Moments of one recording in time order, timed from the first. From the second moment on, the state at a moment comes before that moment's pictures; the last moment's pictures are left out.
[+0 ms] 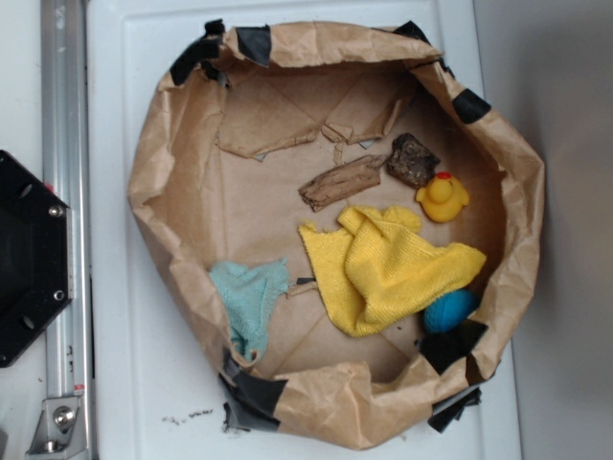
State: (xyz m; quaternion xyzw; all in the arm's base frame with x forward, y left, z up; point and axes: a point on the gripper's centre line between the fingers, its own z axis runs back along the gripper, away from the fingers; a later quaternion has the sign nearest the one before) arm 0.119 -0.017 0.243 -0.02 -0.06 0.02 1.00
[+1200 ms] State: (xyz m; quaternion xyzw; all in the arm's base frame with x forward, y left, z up) arm 0.222 -0.020 0.098 -0.05 0.09 0.10 0.99
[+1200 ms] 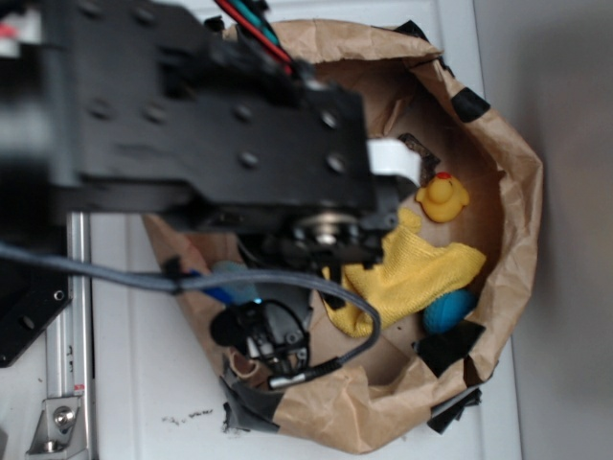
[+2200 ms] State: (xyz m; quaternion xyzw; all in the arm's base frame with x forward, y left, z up) arm 0.184 -0.044 0.002 -0.09 0.19 0.17 0.96
